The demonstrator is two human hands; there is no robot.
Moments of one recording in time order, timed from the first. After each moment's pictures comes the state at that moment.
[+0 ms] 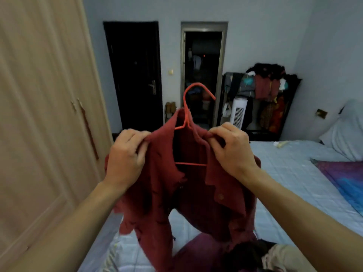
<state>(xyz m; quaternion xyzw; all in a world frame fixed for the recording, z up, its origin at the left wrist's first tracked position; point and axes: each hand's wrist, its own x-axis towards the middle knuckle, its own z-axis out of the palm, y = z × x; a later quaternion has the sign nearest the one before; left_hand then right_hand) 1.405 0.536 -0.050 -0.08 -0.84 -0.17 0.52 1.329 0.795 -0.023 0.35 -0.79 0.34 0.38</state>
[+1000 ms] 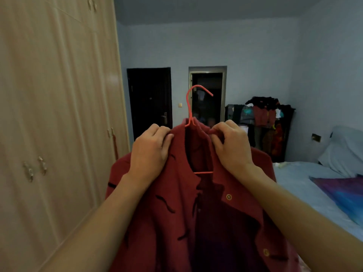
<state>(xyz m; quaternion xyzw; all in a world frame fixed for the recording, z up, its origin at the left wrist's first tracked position) 1.652 0.558 0.072 -0.09 -0.81 -0.10 0.57 1.580 0.767 0.081 0.29 -0.79 0.33 0.43</state>
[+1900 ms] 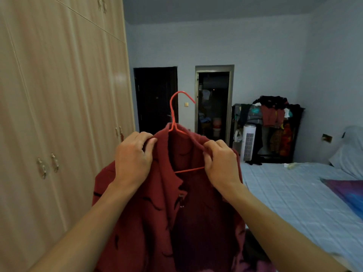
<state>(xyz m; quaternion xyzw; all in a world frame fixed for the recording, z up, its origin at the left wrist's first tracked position) 1.678 0.493 0.051 -0.01 -0.80 -0.14 0.58 1.594 0.703 0.028 0.27 -0.80 0.36 0.39</state>
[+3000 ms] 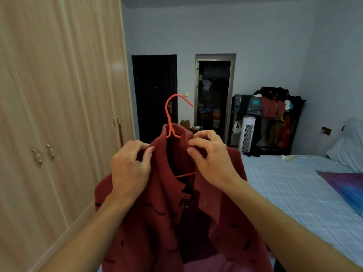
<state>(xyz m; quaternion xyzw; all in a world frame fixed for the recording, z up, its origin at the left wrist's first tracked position) 1.681 0.506 0.005 0.00 -0.77 -0.20 0.60 1.612 0.712 0.031 0.38 -0.78 0.42 0.27</state>
